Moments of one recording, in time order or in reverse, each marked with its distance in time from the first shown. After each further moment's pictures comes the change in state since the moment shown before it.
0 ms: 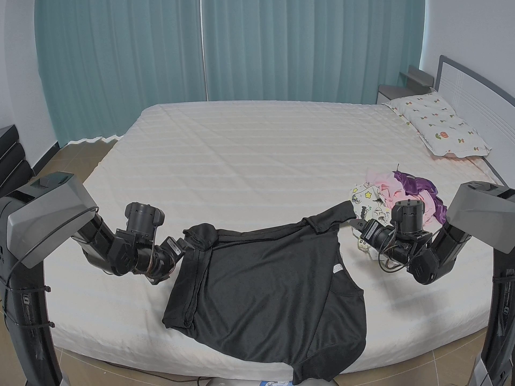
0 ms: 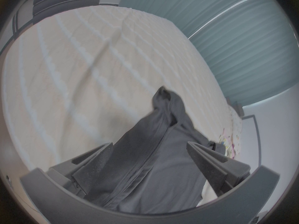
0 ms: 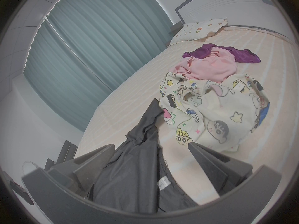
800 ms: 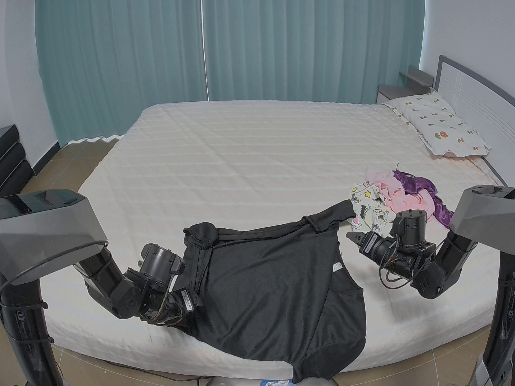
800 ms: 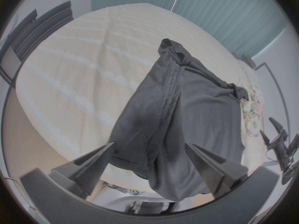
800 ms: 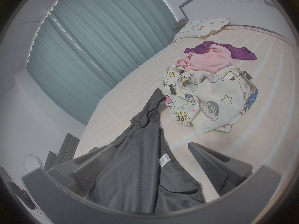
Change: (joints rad) left arm -0.179 -0.061 0.263 -0.004 0.190 0.219; right arm 0.053 -0.056 0.139 -0.057 -0.002 -0.006
